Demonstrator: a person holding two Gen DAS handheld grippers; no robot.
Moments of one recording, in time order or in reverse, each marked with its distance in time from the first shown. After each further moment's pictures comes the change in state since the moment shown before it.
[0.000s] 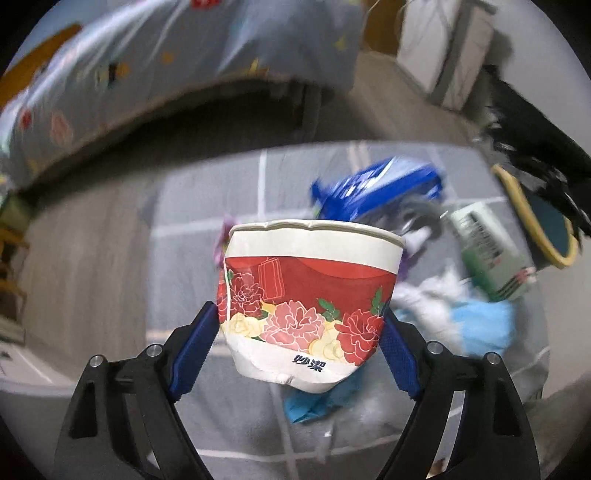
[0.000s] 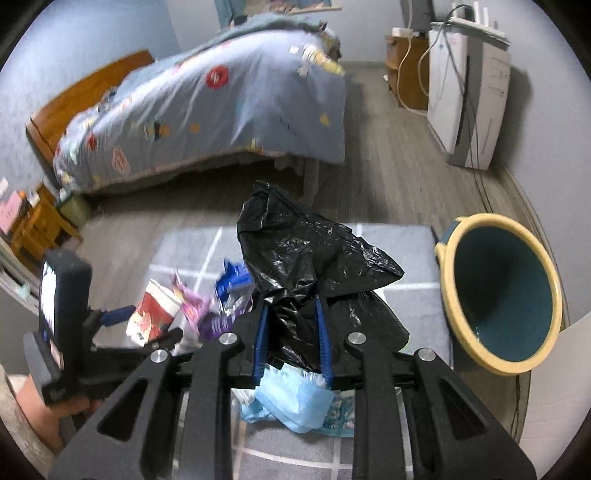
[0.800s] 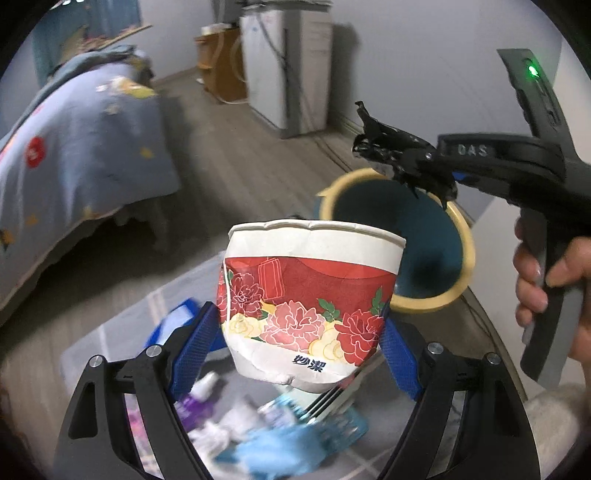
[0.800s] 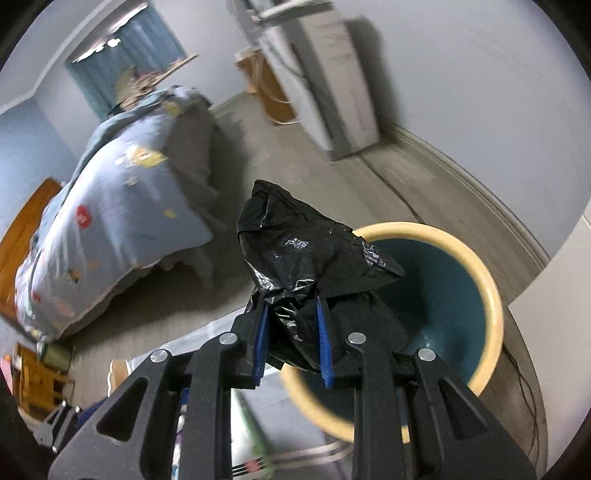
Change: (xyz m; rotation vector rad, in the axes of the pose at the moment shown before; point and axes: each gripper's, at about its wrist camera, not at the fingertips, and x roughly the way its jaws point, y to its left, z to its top) left arm -0.014 -0.218 0.081 0.392 -0.136 -0.257; right arm 0.008 -0.240 0.042 0.513 -0.128 -0.150
